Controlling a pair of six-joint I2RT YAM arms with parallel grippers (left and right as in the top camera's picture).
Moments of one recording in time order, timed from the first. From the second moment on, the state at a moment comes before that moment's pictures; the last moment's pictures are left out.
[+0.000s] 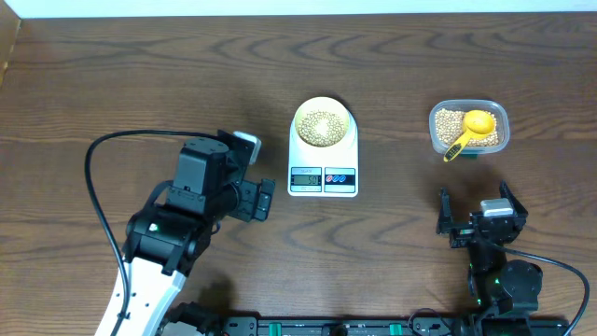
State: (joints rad) left arm -0.32 1.00 0.93 -0.82 0.09 -0.01; right arm 0.02 0.01 0.01 -0.07 -0.04 -0.14
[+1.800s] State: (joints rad) left arm 0.00 0.12 0.25 -0.39 -0.03 -0.03; right arm 0.02 0.01 0.01 -0.07 -0.04 -0.14
